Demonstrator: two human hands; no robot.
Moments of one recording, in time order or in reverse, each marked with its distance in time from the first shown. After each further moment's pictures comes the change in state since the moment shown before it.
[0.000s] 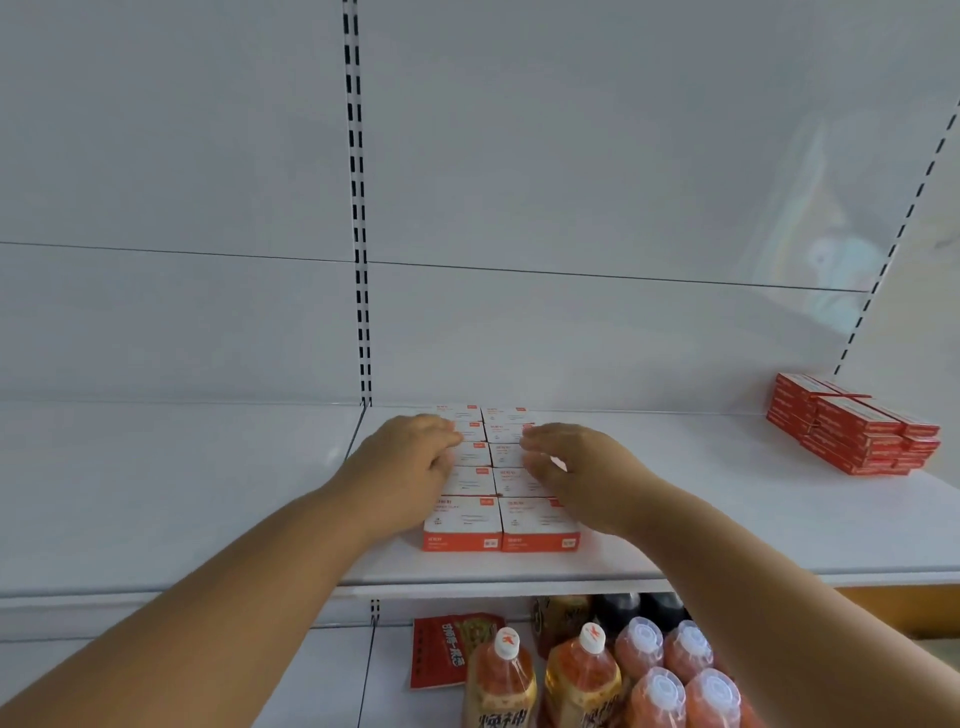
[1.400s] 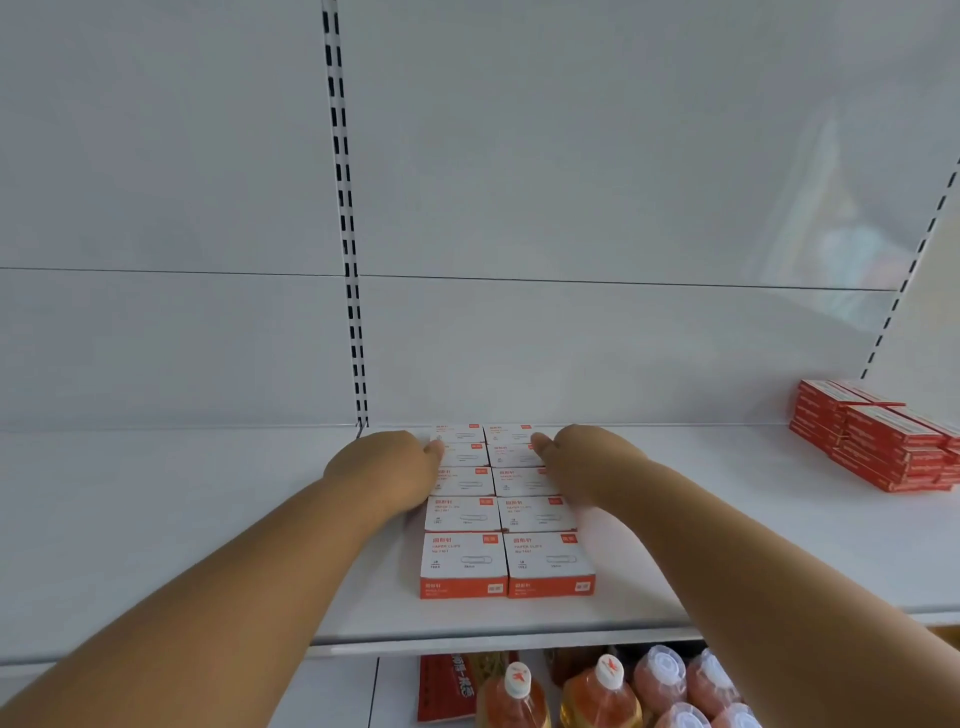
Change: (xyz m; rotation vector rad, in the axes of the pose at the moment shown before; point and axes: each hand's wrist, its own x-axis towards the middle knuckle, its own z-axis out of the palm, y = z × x) left_hand 0.057 -0.029 0.014 0.192 -0.134 -0.393; right_hand 0.074 0.028 0.015 -0.157 -0.182 0.403
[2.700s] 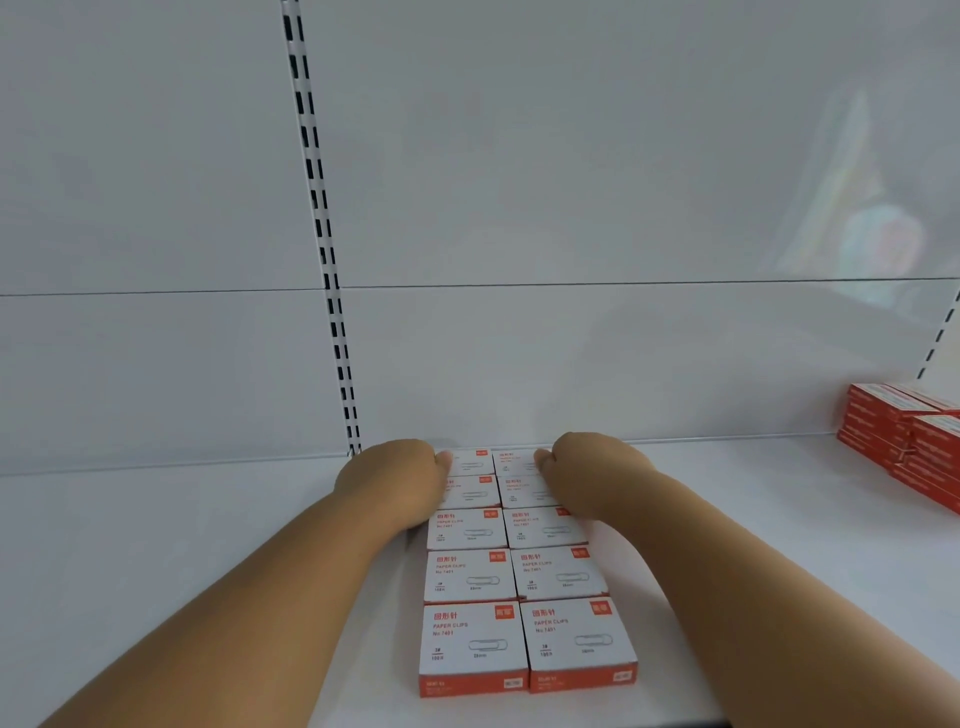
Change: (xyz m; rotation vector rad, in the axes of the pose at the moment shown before) left_hand 0.059 0.003 0.014 0.100 0.006 0.060; right_hand 0.045 -0.009 0.002 0.034 0.014 -0.013
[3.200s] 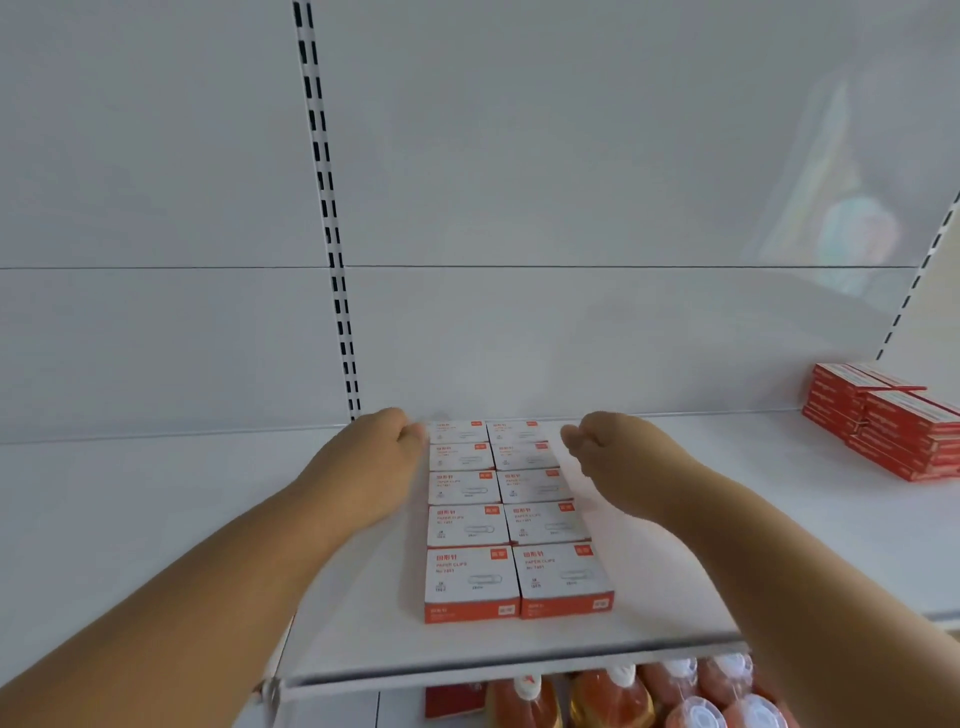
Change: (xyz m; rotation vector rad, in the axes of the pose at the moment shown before) left_hand -0.080 -0.009 -0.040 -0.568 0.074 -0.052; right_hand -0.076 0.021 -0.022 0.203 0.127 -0.012
